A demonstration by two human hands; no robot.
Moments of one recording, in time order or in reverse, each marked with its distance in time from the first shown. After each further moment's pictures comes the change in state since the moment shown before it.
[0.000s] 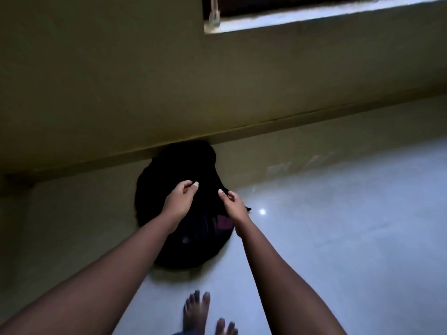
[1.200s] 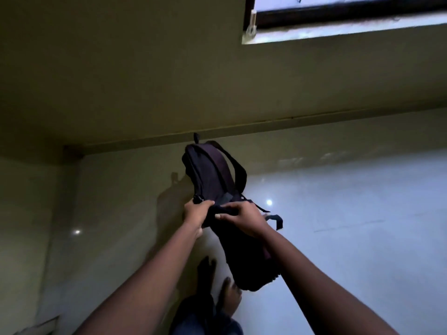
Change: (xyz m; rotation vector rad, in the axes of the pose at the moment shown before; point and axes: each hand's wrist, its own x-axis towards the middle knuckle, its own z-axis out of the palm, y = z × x) left_hand -0.119 -0.013 -0.033 -0.448 0.158 -0.412; right_hand -0.182 -0.044 -0.012 -0.756 -0.290 -0.421
